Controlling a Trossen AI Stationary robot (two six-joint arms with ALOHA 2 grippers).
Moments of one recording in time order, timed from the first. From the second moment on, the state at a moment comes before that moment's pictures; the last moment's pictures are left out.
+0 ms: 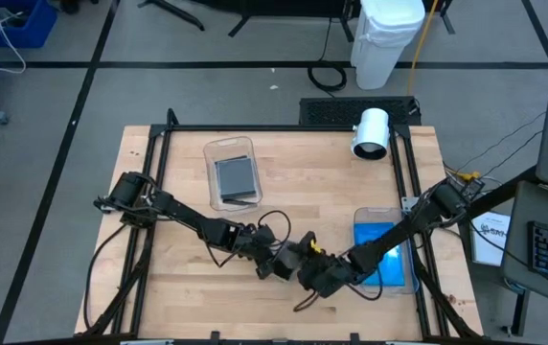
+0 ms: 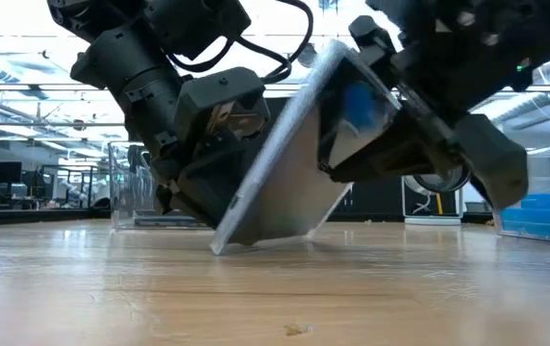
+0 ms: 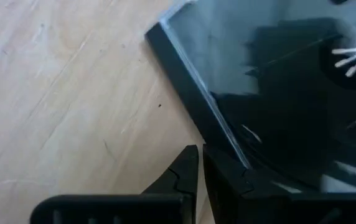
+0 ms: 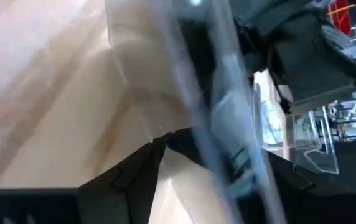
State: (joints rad) left arm -0.30 1.92 0.99 0.01 -0.07 -0.78; right arm 0.57 1.86 0.94 0.15 0.81 -0.44
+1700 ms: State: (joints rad) left arm -0.32 1.82 0.99 0.00 -0.08 -0.61; right arm 0.75 1.73 0.94 0.14 0.87 -0.36
